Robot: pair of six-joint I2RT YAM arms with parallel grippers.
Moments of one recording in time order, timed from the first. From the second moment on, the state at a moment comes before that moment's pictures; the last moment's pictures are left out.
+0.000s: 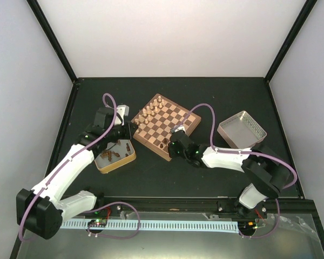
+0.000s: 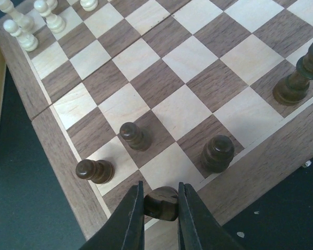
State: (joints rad) left arm -0.36 1.06 0.84 -0.44 0.25 -0.46; right arm 0.92 1.58 0.77 0.03 0.25 0.55
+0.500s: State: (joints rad) left arm -0.35 1.10 0.84 -0.43 0.30 -0.46; right arm 0.92 1.64 0.79 0.07 0.28 0.55
